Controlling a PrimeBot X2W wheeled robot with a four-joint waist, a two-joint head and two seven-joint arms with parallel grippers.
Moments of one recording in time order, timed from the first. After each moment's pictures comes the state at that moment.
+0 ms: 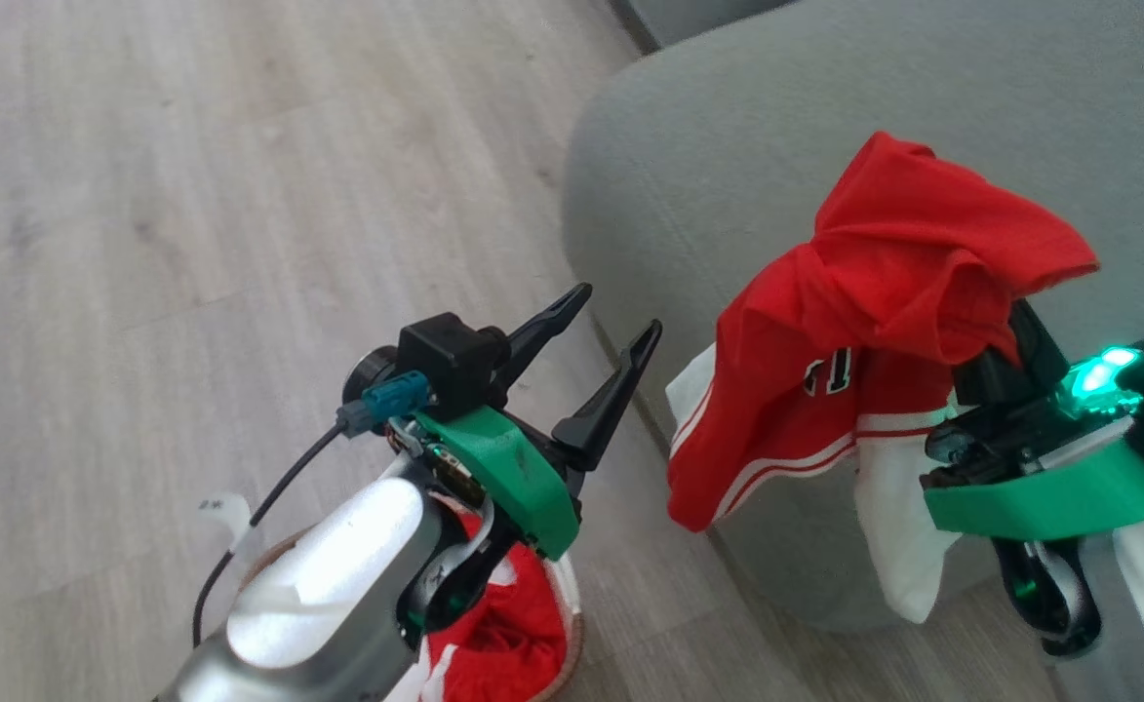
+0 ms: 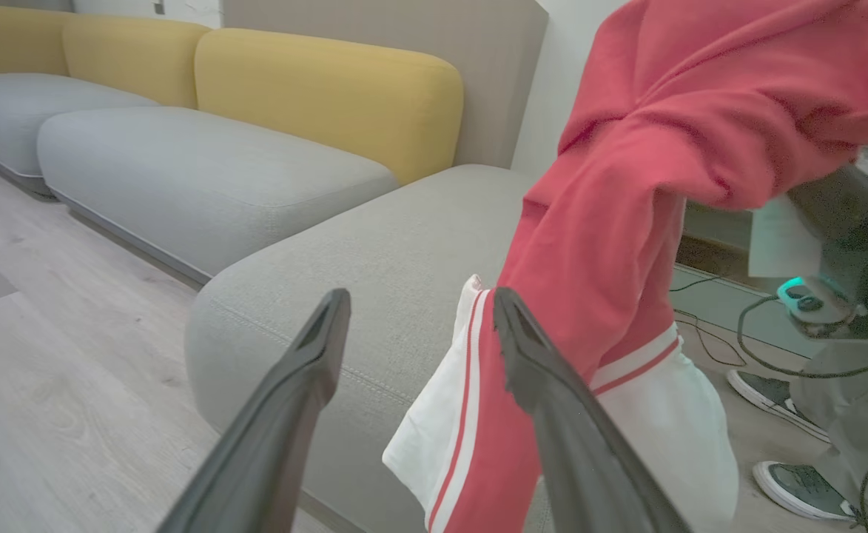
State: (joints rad) left arm -0.50 0.23 -0.83 0.13 -0.65 0.03 -0.06; right arm -0.17 -0.28 0.19 -0.16 0.40 0.13 -0.25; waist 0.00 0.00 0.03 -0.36
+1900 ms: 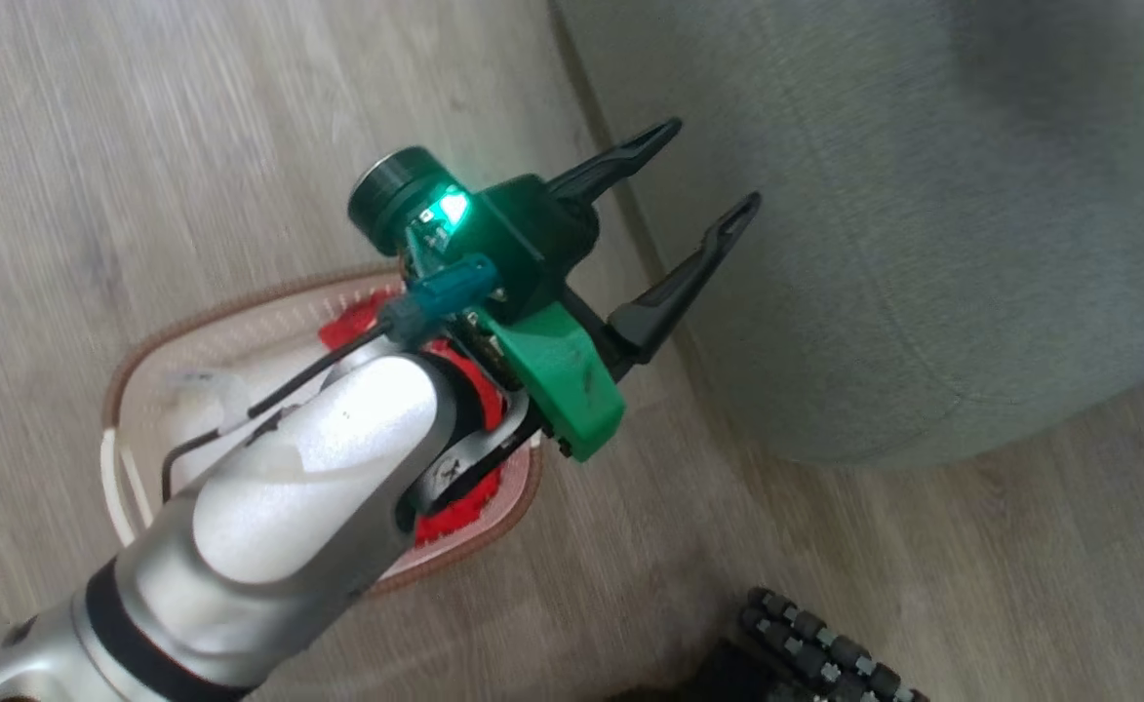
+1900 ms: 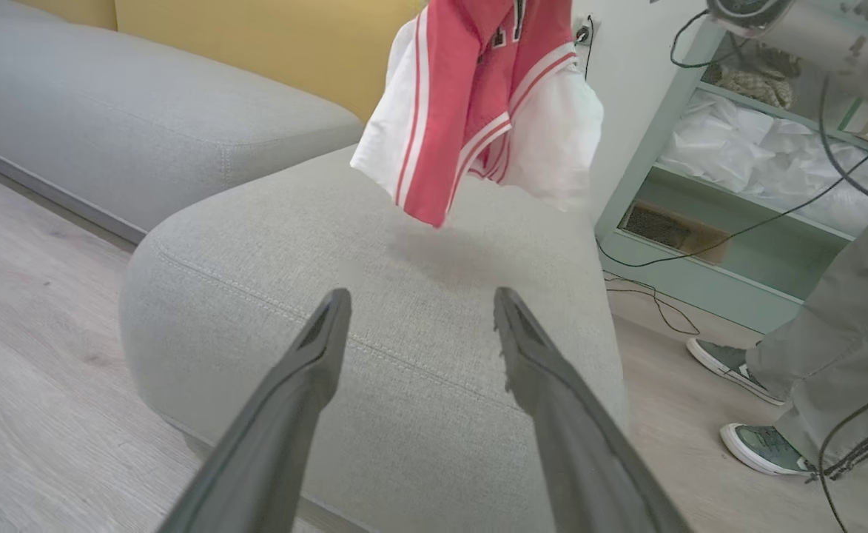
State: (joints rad) left arm -0.78 0.28 -0.89 -0.03 -0.53 0.03 0.07; right arm -0.98 -0.71 0.09 0.39 0.59 0.13 -0.26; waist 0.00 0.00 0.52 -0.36
